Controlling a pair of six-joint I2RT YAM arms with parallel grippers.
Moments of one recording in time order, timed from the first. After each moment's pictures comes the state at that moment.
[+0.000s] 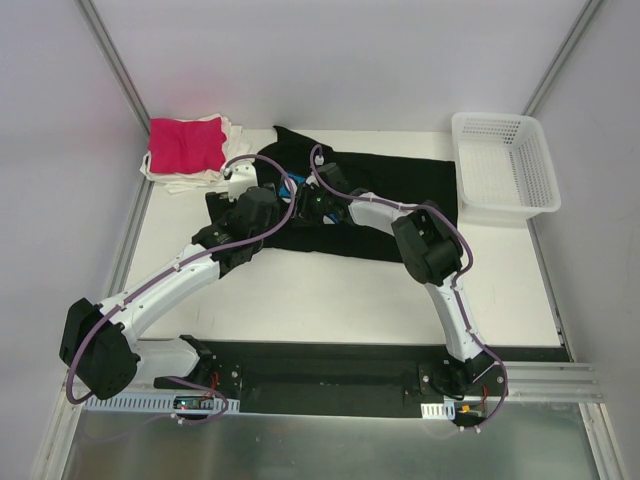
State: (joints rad) left arm -0.64 1.22 0.95 -0.36 -0.80 -0.42; right arm 0.66 2.32 1.69 -0.09 -0.40 0.86
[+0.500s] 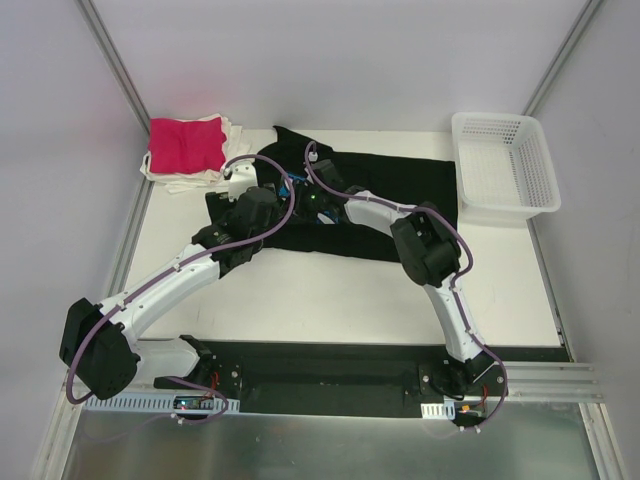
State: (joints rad) left arm -0.64 1.22 0.95 -0.36 -0.79 -0.42; right arm 0.68 2.32 1.74 -0.10 -0.40 0.86
